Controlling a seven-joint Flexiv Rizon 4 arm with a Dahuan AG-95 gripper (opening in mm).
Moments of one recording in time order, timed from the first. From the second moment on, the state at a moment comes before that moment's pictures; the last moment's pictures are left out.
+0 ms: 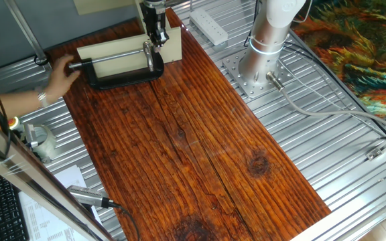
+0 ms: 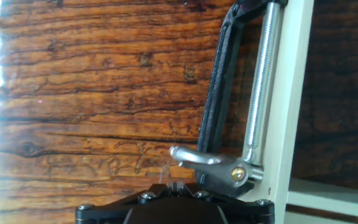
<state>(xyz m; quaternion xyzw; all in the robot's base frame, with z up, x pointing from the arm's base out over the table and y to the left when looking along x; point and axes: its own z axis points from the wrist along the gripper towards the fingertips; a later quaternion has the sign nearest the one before) 0.376 -0.121 0.208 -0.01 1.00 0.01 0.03</state>
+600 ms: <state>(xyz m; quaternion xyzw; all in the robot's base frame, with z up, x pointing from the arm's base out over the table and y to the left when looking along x) 0.385 -0.118 0.218 -0.02 1.00 0.03 0.03</state>
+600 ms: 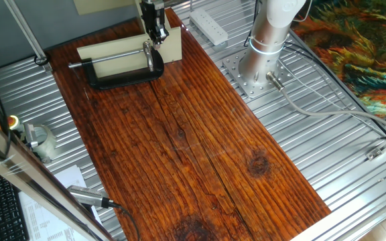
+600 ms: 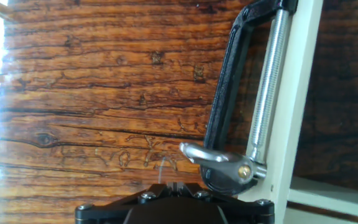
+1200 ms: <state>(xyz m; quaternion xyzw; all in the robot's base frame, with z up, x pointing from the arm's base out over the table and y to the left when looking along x) 0.381 -0.122 0.221 -0.01 1.00 0.02 0.04</state>
